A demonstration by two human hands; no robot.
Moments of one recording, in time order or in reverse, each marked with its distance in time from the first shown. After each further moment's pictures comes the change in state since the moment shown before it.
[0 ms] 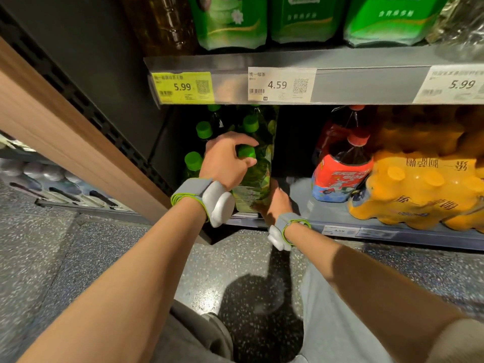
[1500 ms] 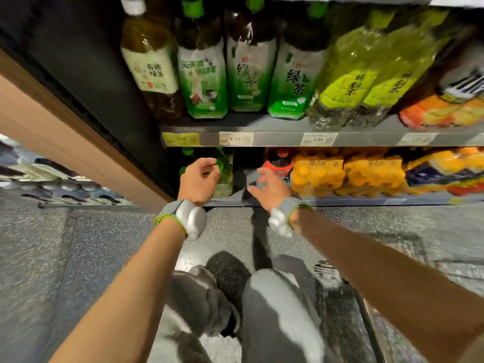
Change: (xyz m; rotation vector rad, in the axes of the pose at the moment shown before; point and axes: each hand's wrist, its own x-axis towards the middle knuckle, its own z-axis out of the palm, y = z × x) left_hand -0.070 0.115 -0.127 -0.330 -0.179 -0.373; right_hand -0.166 -0.154 -0.207 0.029 -0.120 0.189
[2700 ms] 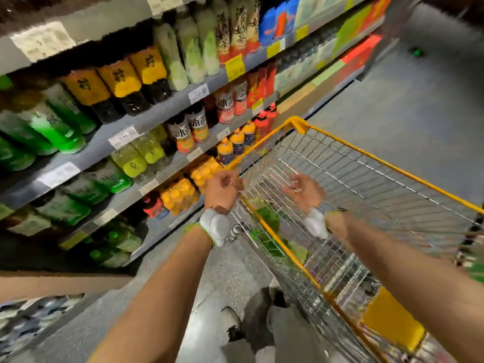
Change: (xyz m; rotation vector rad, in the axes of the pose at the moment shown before) left_hand -0.399 0.353 0.158 -0.092 -0.666 0.152; right_hand -0.516 0.095 -0.336 0.297 0.687 0.470
